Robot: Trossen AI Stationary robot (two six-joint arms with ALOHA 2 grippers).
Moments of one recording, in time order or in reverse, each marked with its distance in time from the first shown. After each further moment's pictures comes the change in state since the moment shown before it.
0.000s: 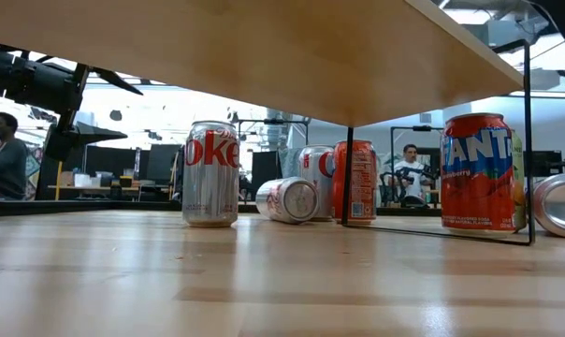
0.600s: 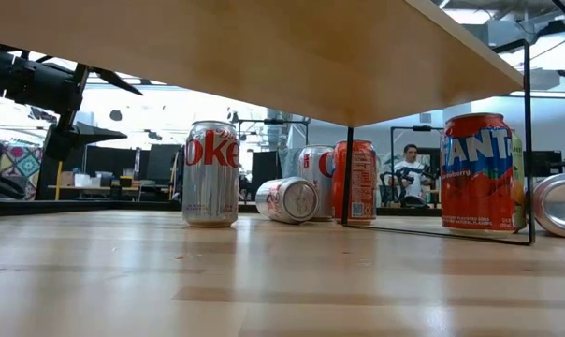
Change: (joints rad) left arm 0.000 0.000 0.000 0.000 -0.005 0.000; right arm 0.226 0.018 -0.007 -0.054 -0.069 -0.122
